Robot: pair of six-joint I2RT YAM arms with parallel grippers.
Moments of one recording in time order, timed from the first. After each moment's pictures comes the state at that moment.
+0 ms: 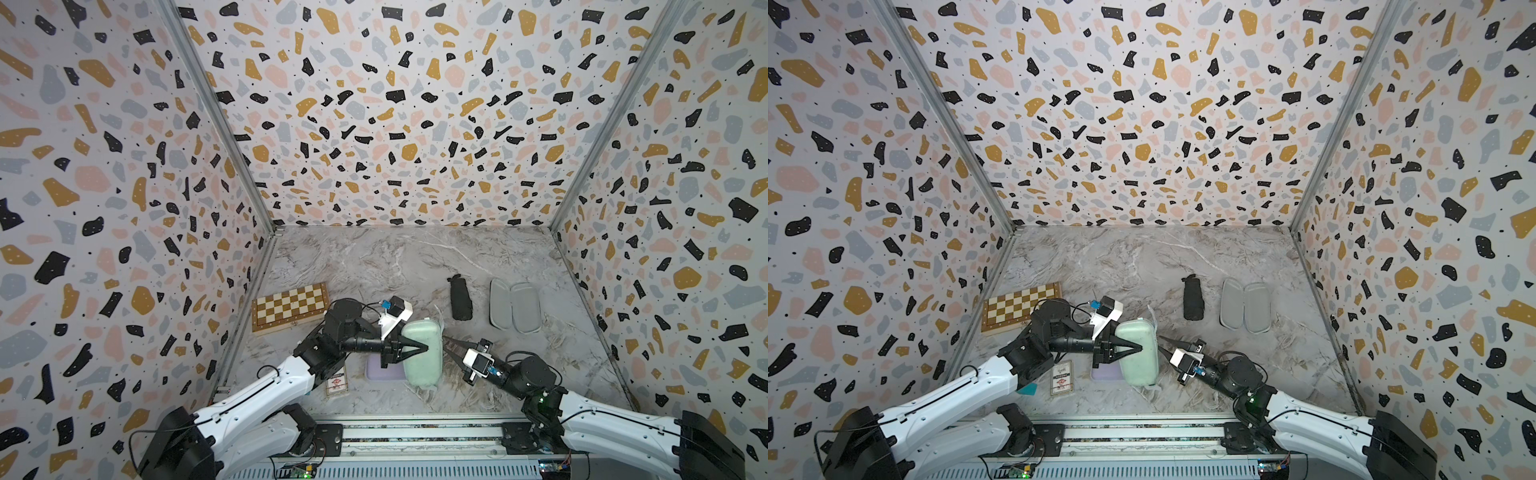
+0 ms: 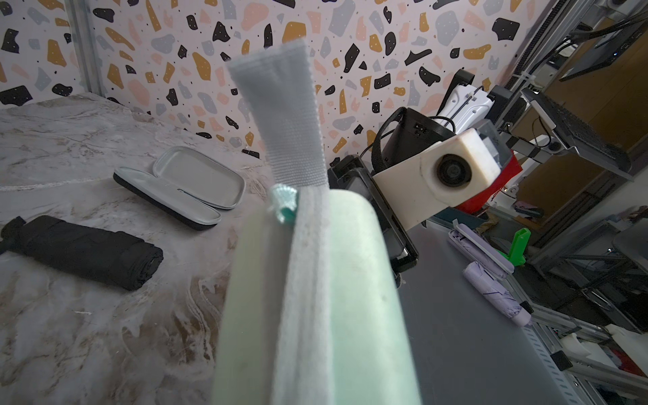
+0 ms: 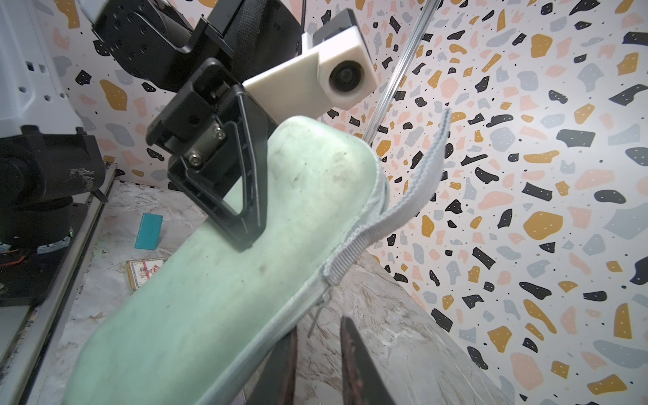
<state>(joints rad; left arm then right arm) -0.70 1.00 0.57 0.20 0.87 -0.17 1.01 0.77 0.12 0.82 -0.11 -0.42</state>
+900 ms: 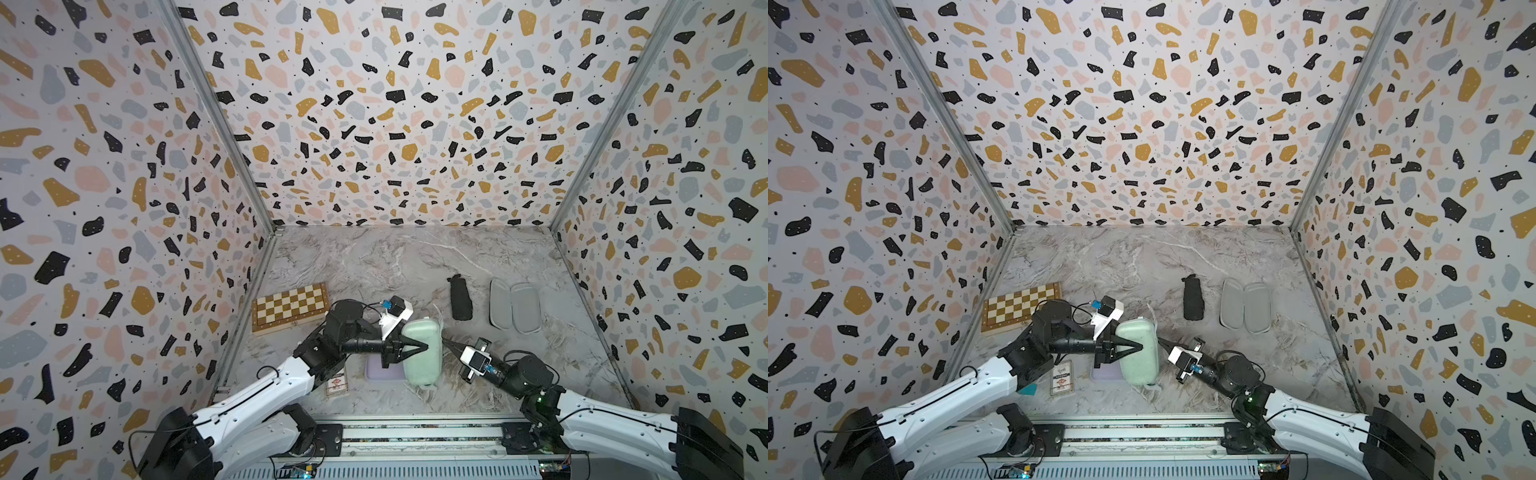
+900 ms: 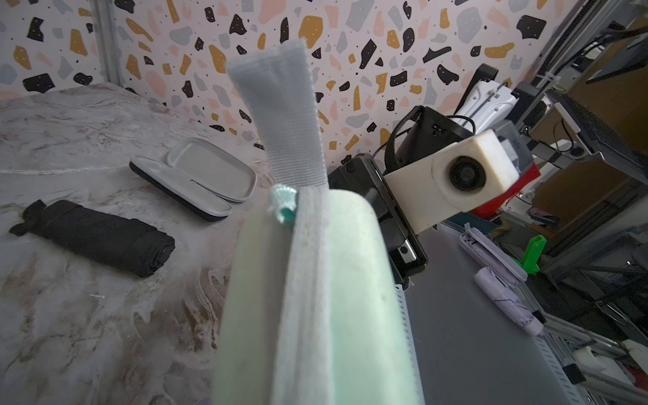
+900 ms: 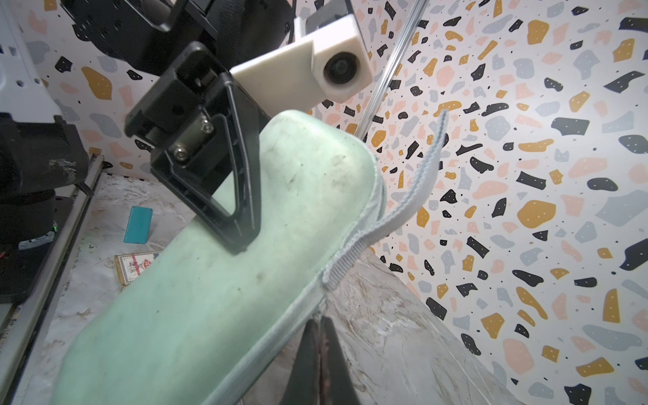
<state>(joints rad) -0.71 0.99 0.57 0.17 0.79 -0.20 1.01 0.80 0.12 0.82 -0.05 -0.43</state>
